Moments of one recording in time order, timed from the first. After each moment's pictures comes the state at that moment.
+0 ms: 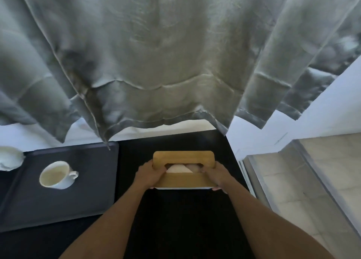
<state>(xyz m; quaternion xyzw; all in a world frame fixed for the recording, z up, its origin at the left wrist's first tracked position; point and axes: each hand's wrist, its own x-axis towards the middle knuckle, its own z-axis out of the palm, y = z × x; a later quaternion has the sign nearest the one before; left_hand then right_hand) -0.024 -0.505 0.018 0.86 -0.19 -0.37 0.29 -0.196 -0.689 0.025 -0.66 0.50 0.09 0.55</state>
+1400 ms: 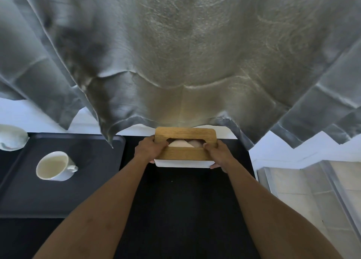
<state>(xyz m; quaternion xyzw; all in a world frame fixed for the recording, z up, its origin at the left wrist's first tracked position) 0.078 -0.561 0.006 0.91 -0.09 -0.29 0.29 -0.069 -0.757 0.003 -0.70 0.46 0.06 0.54</state>
